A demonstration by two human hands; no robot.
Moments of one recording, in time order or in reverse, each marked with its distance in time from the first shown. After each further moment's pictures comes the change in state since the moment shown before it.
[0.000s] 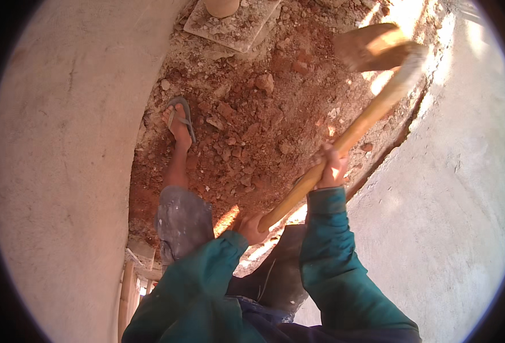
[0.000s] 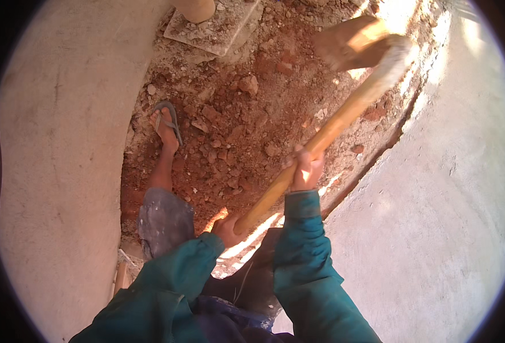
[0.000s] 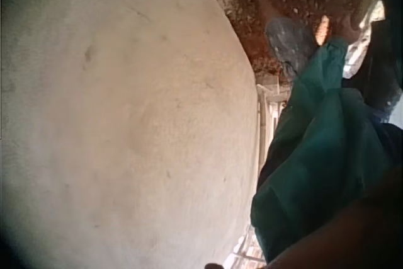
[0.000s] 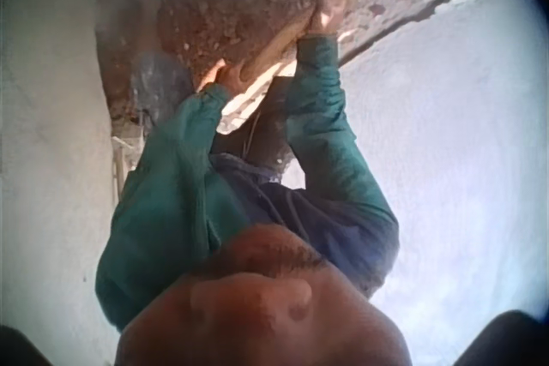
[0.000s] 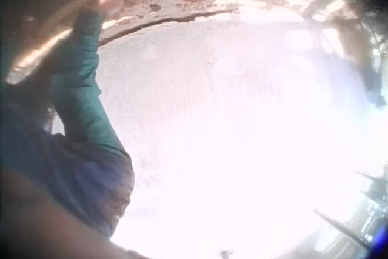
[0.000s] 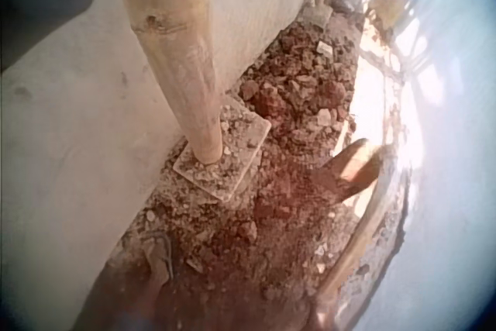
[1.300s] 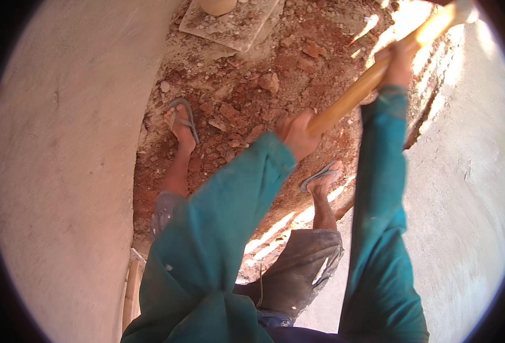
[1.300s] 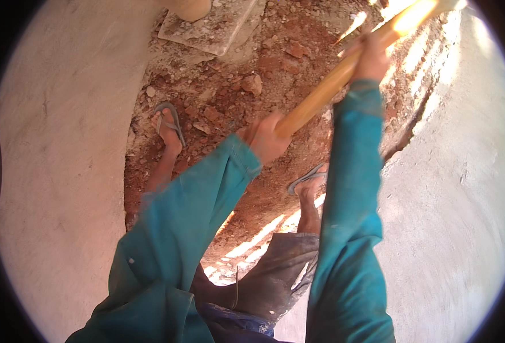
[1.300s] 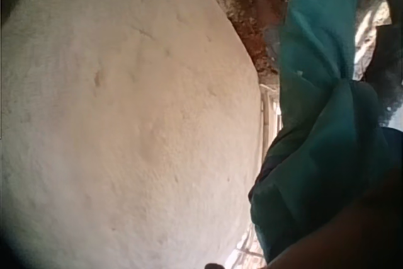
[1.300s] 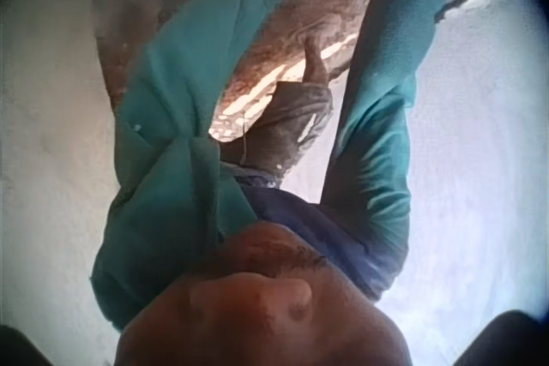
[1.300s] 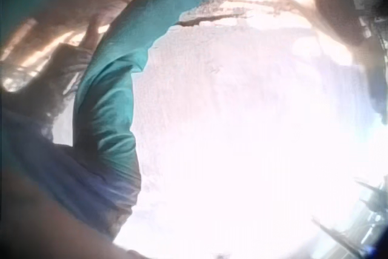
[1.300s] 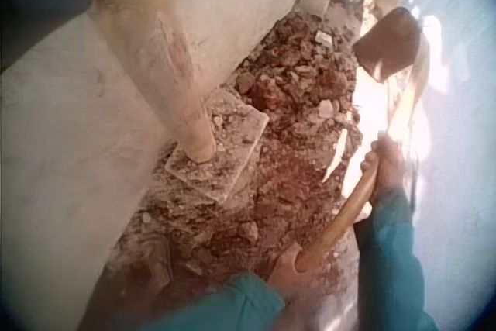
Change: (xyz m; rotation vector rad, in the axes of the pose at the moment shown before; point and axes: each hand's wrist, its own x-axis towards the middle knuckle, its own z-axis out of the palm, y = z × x) left_hand 0.252 0.093 -0.053 0.097 0.279 0.190; right_hand 0.204 -0.109 0.085 -0.158 0.078 -0.316
